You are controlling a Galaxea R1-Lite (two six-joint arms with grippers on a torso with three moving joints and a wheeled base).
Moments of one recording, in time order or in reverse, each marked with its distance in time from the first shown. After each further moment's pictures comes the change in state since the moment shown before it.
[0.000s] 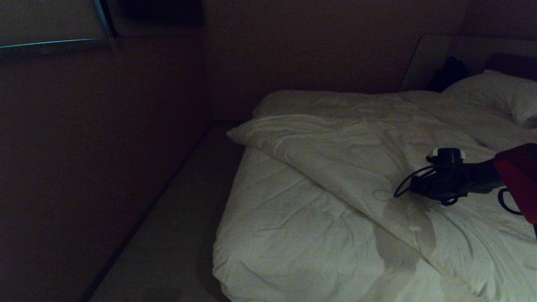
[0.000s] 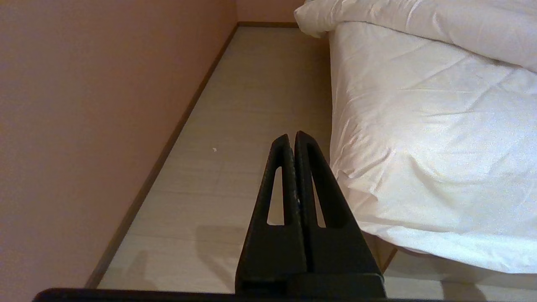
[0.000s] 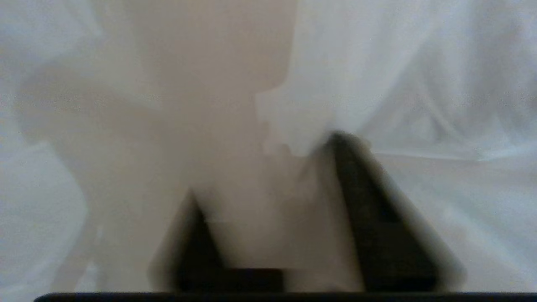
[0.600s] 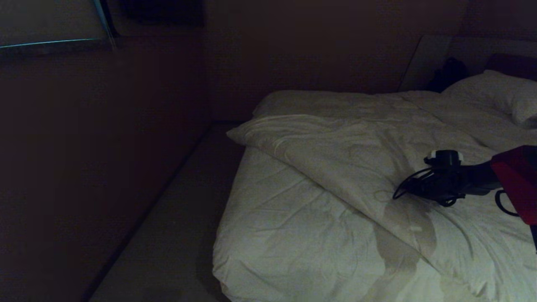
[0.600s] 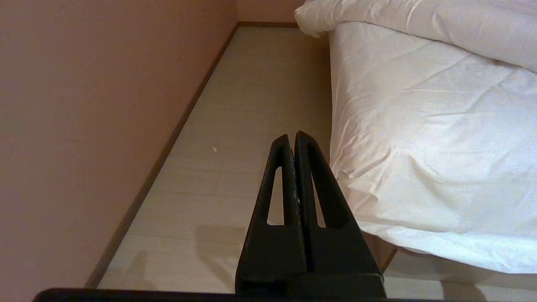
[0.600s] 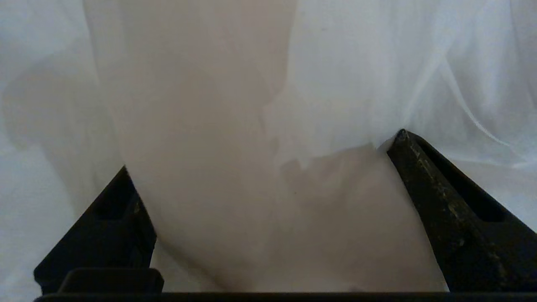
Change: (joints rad) left arm 0.000 0.000 0.000 0.000 0.000 0.000; right arm 0.000 0.027 -0.007 -0.006 -0.004 -0.018
